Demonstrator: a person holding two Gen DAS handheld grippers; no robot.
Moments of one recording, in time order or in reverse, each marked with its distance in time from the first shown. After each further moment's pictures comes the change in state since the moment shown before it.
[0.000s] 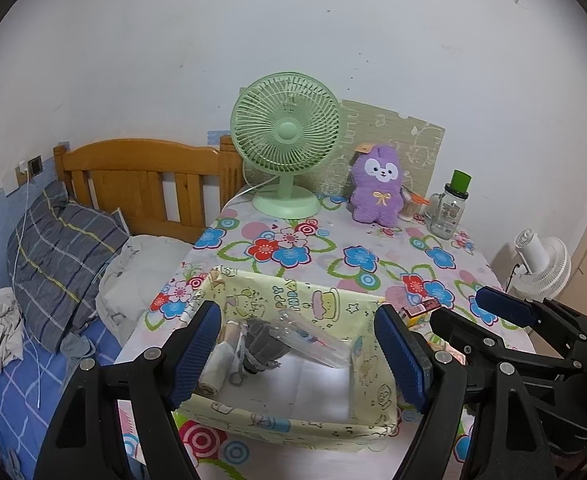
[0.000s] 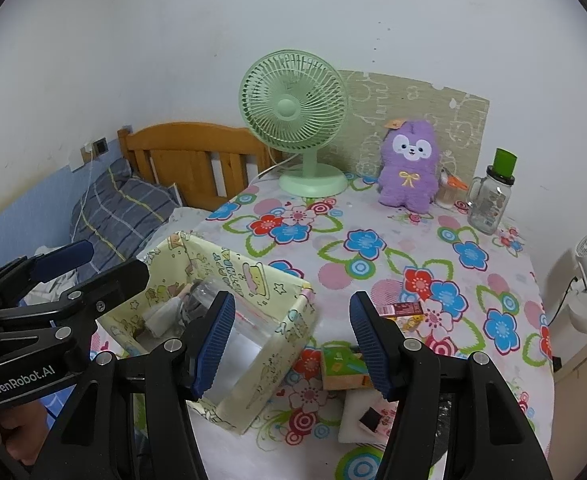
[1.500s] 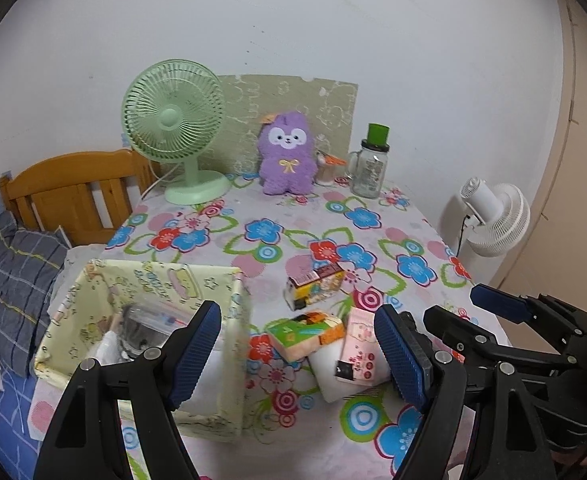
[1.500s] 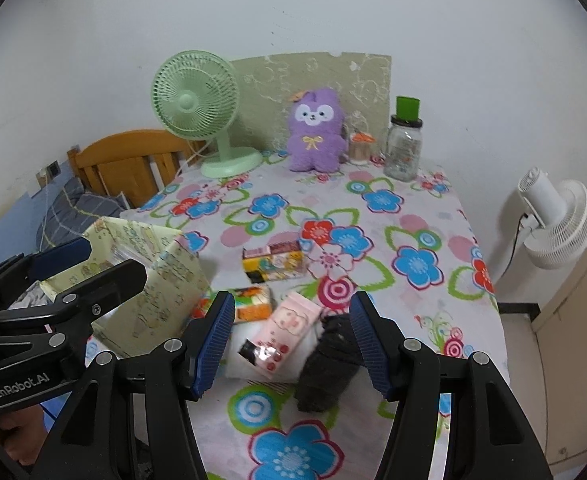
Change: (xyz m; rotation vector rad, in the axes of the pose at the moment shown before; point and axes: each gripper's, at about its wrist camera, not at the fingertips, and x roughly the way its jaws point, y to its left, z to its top) left arm 0.013 -0.120 -0.024 0.158 0.071 -0.138; right arm -0.046 -0.107 -0.063 0.160 0.034 -0.128
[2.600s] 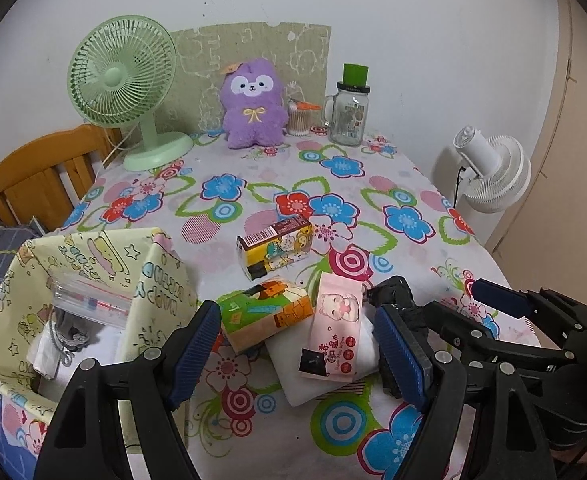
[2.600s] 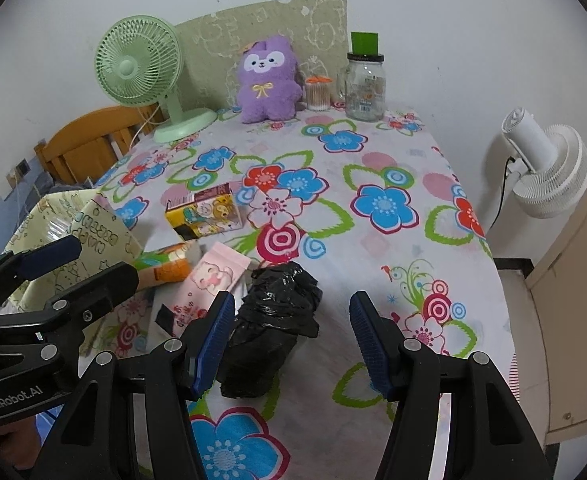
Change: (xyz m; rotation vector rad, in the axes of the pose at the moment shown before) left arm 0.072 -0.038 -0.018 0.060 0.143 -0.035; right arm 0.054 -0.054 -0.033 0.086 0.123 -0.052
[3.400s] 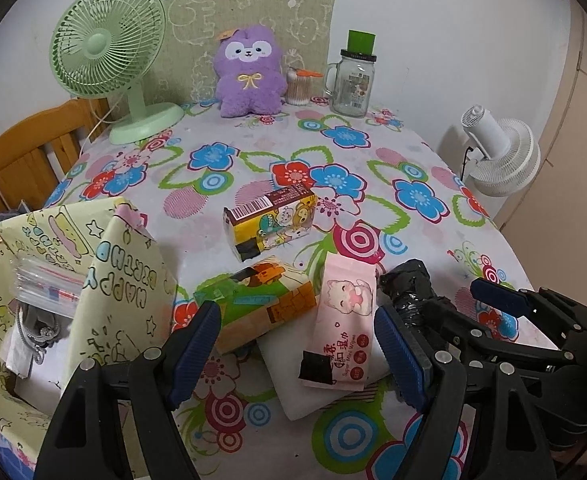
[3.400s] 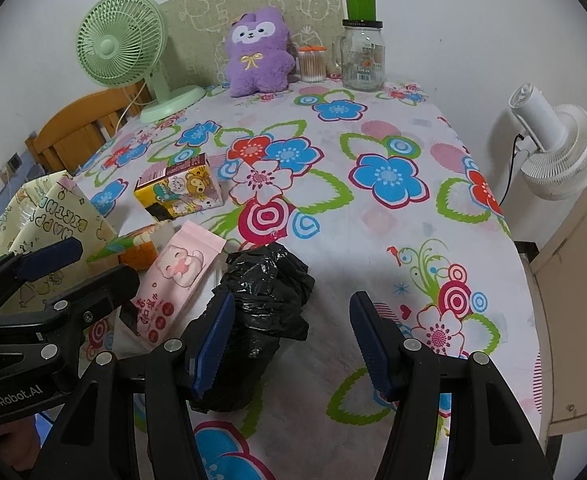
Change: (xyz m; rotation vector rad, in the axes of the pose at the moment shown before) left arm 0.040 0.001 -0.005 -0.013 0.086 -0.015; right arm 0.039 -0.011 -0.006 0.018 0.069 0.002
